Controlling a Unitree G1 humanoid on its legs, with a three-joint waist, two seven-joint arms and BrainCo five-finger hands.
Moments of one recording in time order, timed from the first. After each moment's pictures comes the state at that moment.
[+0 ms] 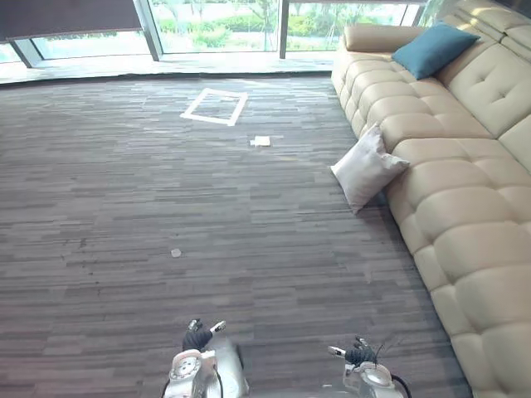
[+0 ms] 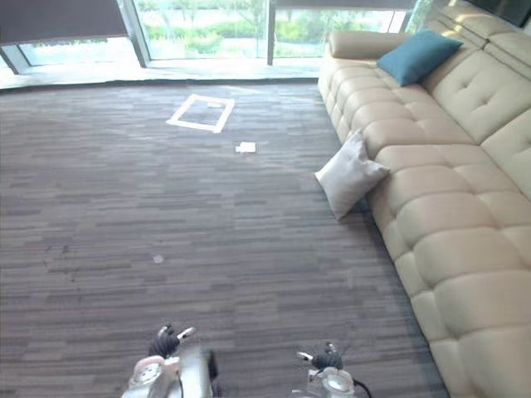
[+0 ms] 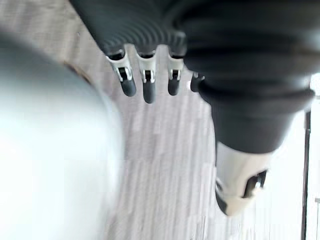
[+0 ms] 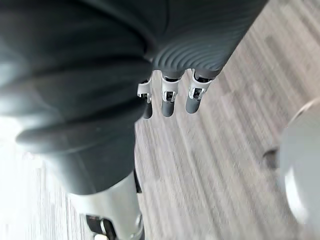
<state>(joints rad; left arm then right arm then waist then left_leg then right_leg) 0.05 -0.02 0.26 0.88 0.01 -0.08 0.10 0.02 0.02 -0.19 0.94 -0.04 0.01 -0.14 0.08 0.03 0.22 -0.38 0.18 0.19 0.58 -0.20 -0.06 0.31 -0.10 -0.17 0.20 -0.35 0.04</state>
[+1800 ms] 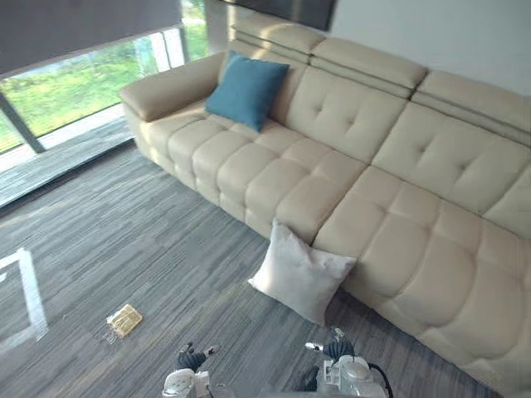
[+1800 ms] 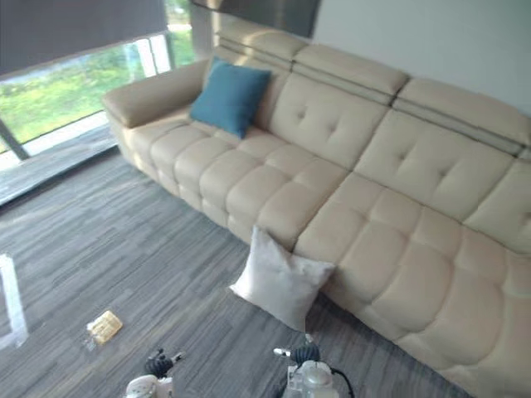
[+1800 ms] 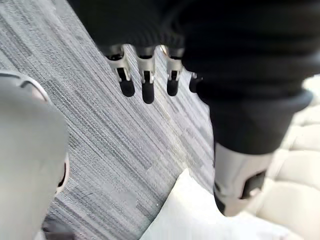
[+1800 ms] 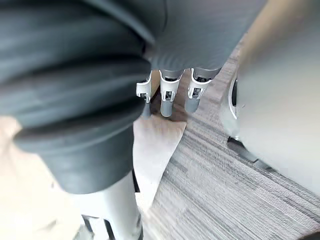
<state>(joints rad) 0.05 0.05 0.17 1.02 0.02 -0.06 0.12 0.01 0.06 -0.12 0.93 -0.09 0.00 -0.13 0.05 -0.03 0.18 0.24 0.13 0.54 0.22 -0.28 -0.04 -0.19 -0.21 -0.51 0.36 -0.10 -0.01</state>
